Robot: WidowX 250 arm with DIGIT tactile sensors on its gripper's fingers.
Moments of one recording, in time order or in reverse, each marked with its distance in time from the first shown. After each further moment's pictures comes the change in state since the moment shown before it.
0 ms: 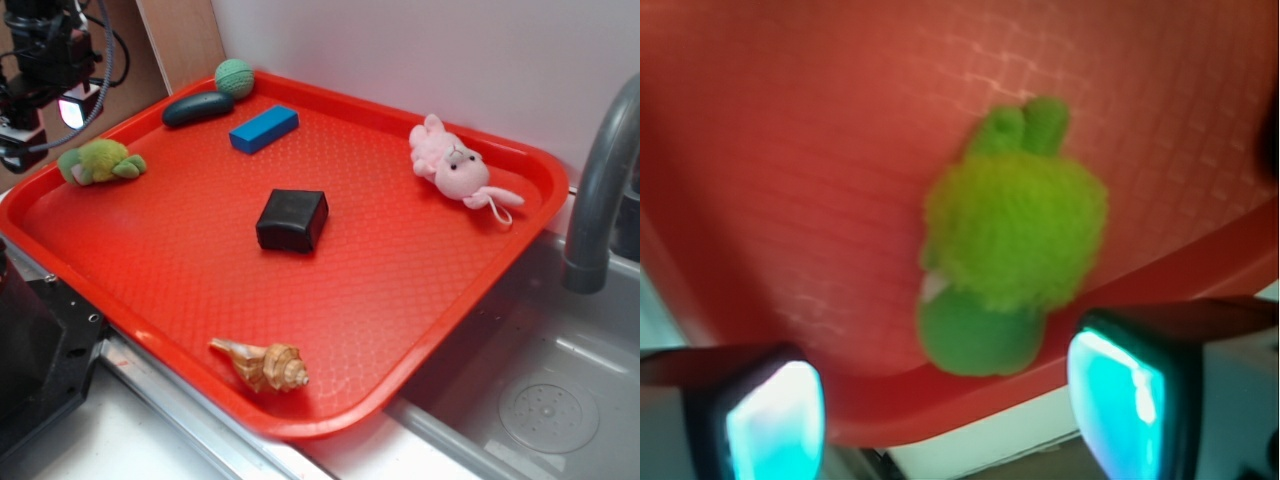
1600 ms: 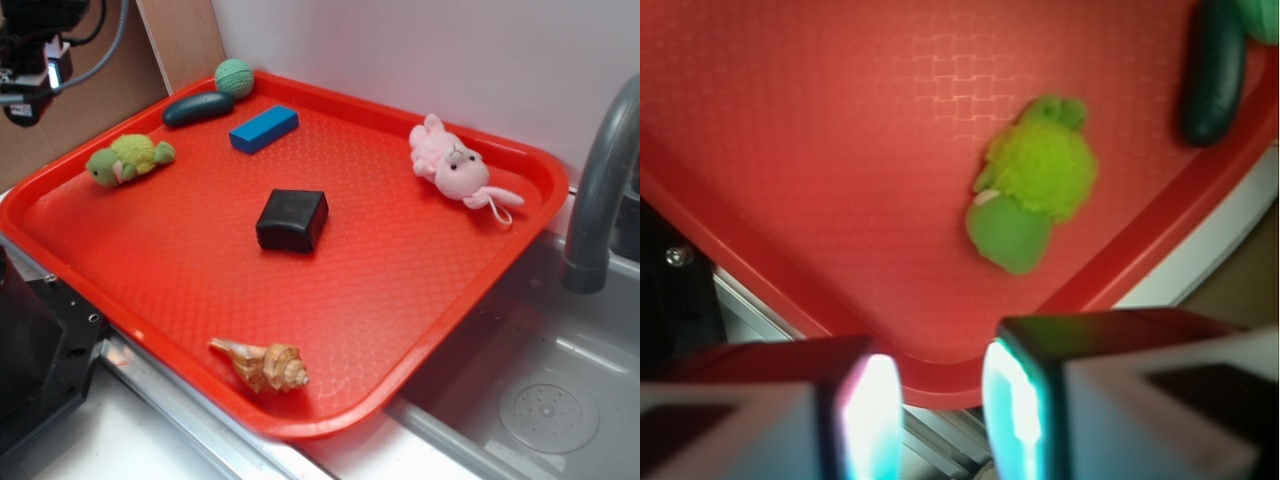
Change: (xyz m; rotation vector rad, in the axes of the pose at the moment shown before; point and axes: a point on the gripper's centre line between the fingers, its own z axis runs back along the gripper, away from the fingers) arm 0.026 -0.027 0.064 -0.019 -0.020 0.276
